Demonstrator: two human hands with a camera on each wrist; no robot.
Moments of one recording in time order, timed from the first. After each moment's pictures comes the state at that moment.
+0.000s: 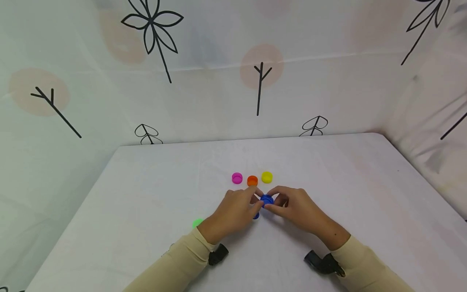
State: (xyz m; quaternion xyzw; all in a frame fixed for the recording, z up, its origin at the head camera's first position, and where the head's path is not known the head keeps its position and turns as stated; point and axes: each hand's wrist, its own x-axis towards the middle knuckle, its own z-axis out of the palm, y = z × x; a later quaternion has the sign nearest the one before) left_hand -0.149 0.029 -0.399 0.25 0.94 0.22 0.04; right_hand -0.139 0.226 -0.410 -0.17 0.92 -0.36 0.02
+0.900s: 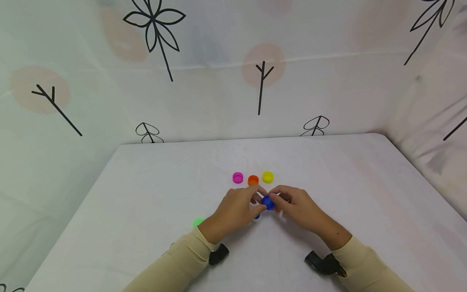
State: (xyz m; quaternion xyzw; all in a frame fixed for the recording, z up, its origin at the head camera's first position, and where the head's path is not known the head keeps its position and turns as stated) left_hand -0.149 0.028 -0.398 0.26 0.94 0.23 0.02; right_hand -0.140 0.229 -0.412 -0.15 0.88 -0.44 0.07
